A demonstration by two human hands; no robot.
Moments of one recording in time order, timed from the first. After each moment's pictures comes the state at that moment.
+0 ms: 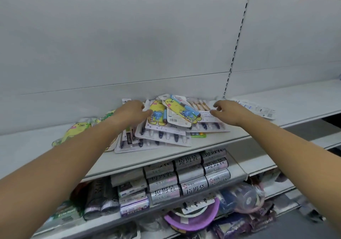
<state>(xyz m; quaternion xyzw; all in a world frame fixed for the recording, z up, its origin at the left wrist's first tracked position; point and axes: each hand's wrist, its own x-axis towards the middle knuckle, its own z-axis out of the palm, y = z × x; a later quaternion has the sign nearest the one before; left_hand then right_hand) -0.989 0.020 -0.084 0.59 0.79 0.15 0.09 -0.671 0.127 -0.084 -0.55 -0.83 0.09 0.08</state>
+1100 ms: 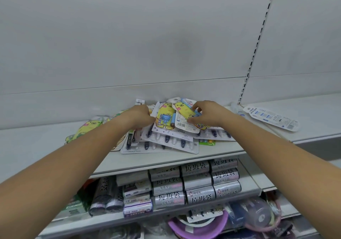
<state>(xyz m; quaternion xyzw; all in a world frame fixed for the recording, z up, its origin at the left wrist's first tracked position) -0.991 0.022 -0.082 0.54 0.82 0.11 0.16 -0.754 0.131 -0.075 -0.45 -0.89 0.11 0.07</state>
